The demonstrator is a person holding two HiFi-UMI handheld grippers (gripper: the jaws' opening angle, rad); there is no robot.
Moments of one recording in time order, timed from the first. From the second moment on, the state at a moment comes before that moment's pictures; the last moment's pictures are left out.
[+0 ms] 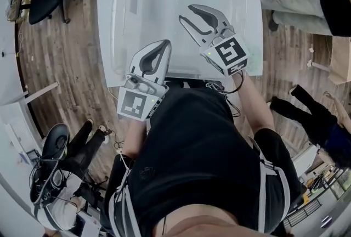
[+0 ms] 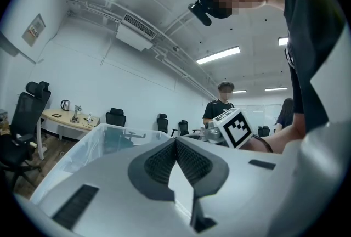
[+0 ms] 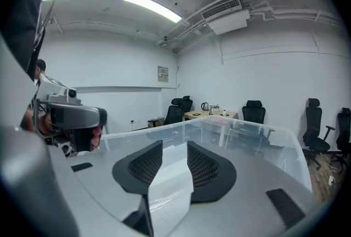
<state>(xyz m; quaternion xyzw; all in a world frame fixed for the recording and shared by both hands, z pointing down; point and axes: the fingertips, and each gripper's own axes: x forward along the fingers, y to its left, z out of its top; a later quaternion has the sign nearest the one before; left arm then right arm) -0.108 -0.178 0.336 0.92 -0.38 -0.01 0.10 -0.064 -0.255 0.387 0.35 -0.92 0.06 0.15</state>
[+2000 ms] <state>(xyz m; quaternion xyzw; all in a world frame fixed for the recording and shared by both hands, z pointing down) -0.165 -0.214 0.348 0.90 -0.42 0.02 0.12 -0.090 -0.494 0.668 0.44 -0.80 0.07 0.41</state>
